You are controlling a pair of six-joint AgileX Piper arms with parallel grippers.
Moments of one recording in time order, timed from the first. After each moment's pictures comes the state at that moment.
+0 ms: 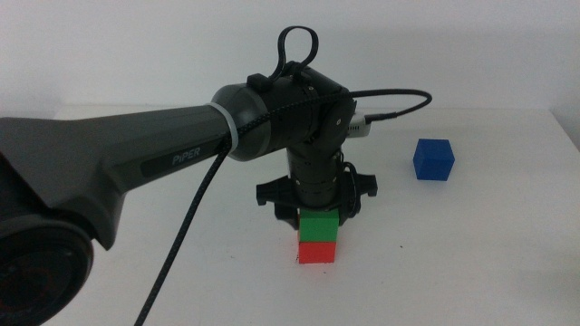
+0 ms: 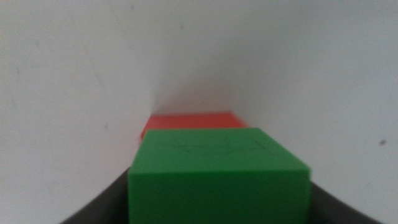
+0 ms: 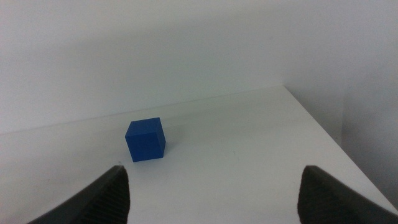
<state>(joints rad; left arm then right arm) -0.75 2.07 -1.67 0.05 1.05 -0.79 -0.07 0.00 0.00 0.01 0.20 0.14</state>
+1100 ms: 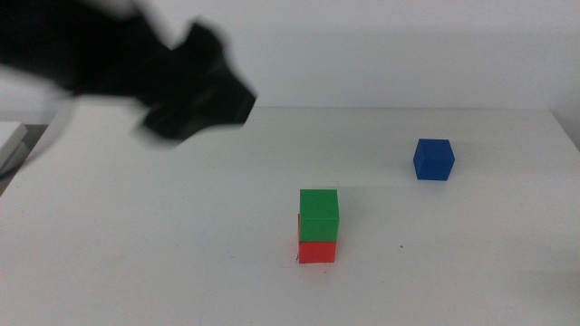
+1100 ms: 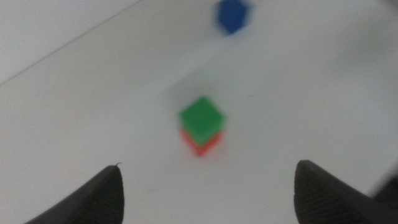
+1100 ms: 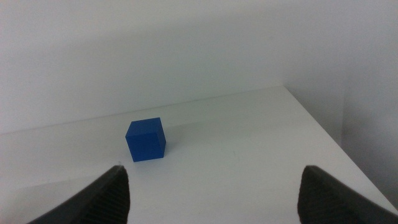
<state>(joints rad) -0.75 1.14 -1.50 0.01 1.19 -0.02 -0.07 0.00 0.00 0.01 0.20 0.14</state>
